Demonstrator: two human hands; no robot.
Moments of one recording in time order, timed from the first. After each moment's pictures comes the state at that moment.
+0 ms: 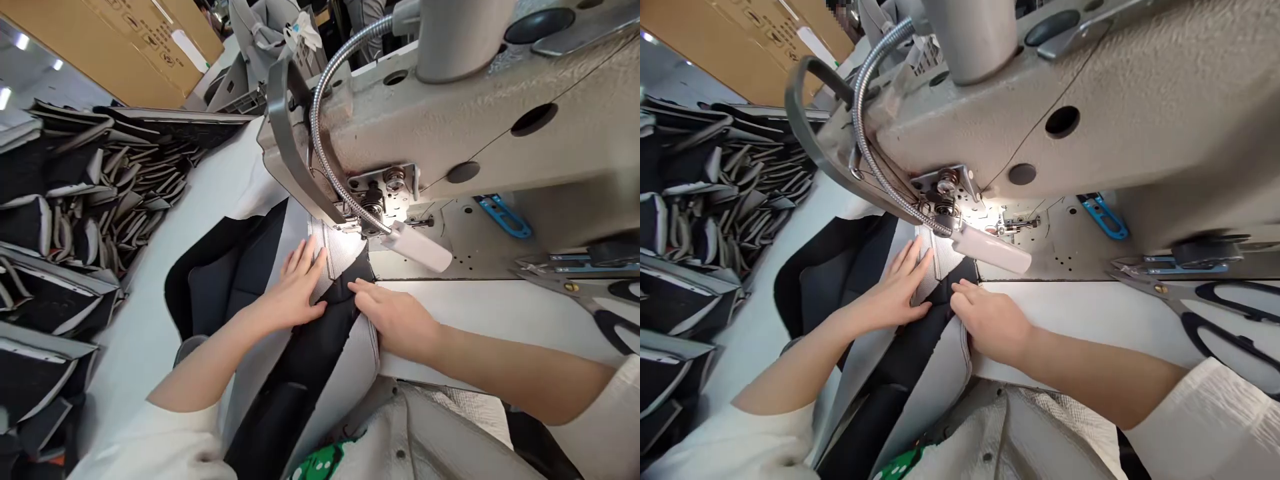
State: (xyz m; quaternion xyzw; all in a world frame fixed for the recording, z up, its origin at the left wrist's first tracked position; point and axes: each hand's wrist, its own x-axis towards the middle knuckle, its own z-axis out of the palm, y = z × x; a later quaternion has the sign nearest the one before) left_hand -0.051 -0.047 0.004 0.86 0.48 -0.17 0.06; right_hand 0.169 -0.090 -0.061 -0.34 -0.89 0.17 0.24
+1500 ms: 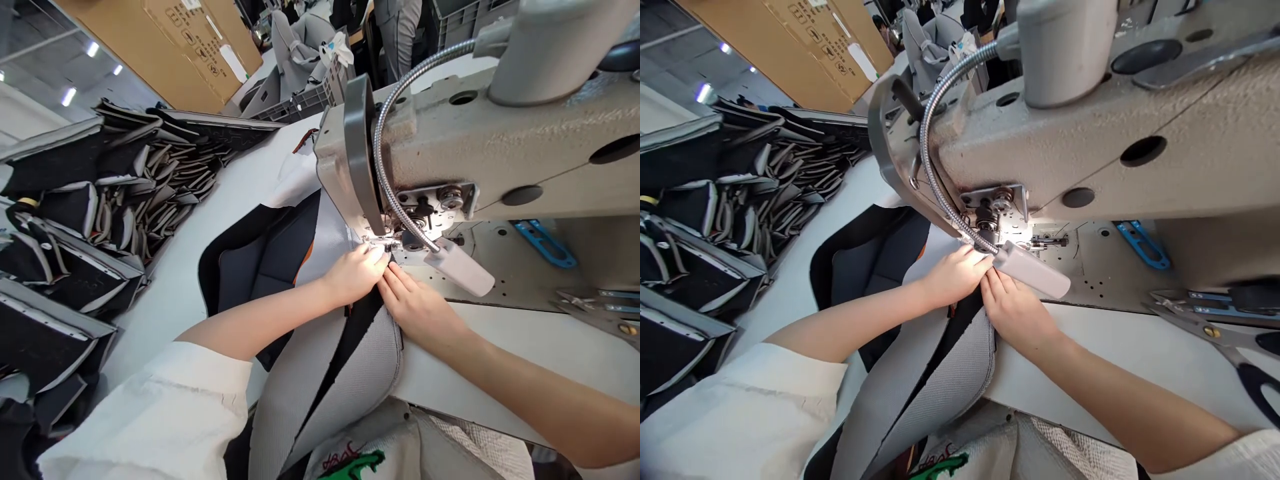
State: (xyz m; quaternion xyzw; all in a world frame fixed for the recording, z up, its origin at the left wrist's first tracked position) left_hand 0.009 -0.009 -0.018 0.93 0.36 -0.10 -0.08; right_hand 0.168 -0.063 -0.075 -0.36 -0.90 -0.13 0.22
